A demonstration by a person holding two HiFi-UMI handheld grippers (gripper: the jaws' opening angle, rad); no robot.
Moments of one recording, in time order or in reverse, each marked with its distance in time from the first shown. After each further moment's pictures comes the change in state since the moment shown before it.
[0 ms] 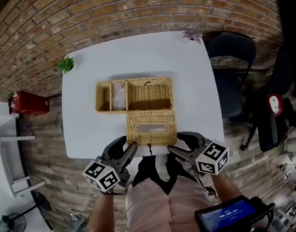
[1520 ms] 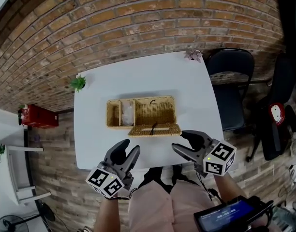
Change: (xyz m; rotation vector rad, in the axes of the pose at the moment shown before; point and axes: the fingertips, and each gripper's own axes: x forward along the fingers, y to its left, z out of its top) left arm -0.007 -0.026 0.078 0.176 -0.143 -0.021; right arm -0.019 0.005 0.092 -0.059 -0.214 0.000
